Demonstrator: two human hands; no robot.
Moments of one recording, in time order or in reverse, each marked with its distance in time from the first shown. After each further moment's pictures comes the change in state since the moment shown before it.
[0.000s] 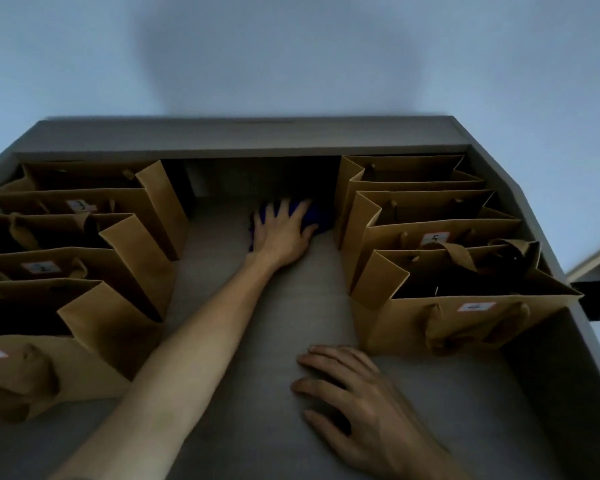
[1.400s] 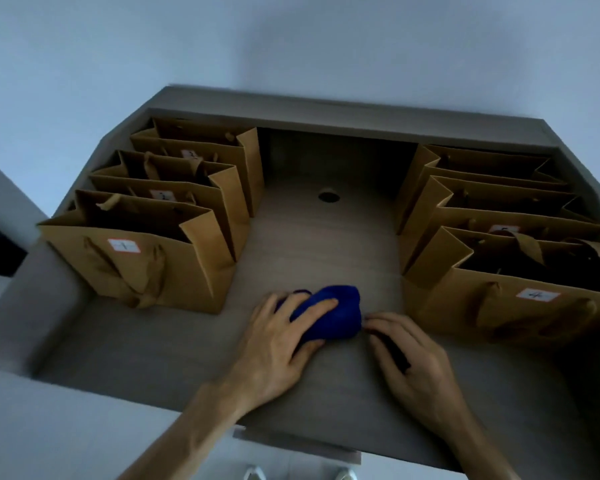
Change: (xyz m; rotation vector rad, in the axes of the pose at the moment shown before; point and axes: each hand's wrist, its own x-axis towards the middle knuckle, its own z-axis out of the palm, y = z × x) left_hand -0.272 -0.025 -0.007 -0.194 0.128 0.137; right_hand -0.005 -0.002 0.002 0.192 0.263 0.047
